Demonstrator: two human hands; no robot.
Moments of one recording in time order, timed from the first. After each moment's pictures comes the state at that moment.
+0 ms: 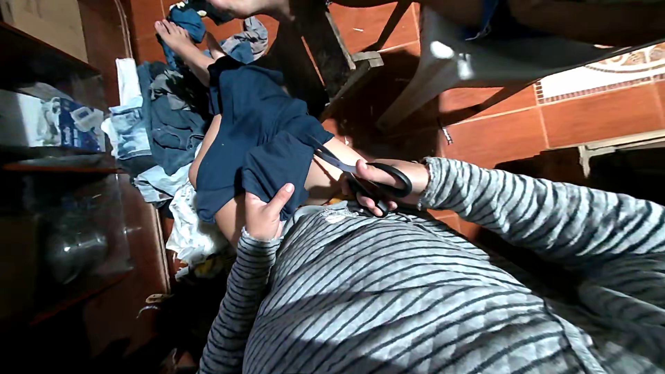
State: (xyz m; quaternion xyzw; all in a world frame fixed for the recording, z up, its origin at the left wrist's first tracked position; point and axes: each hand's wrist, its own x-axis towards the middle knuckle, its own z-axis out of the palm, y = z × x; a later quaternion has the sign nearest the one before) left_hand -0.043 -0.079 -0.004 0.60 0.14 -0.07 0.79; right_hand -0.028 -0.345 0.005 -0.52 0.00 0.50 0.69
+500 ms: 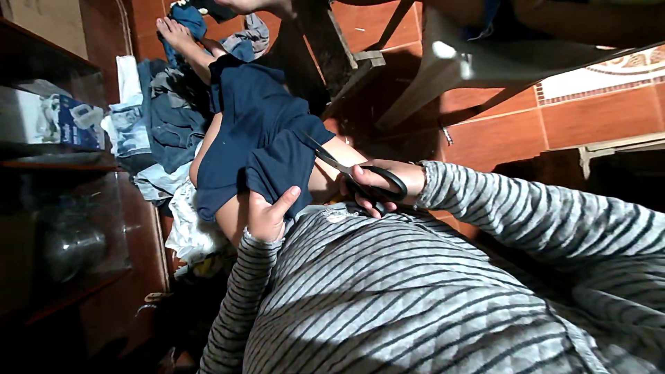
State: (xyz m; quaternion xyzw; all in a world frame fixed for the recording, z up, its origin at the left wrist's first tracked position) left_hand -0.046 -0.078 -0.002 0.59 0.10 -0.09 0.79; right_hand -0.028 -0.339 0.003 -0.52 0.00 0.50 0.70
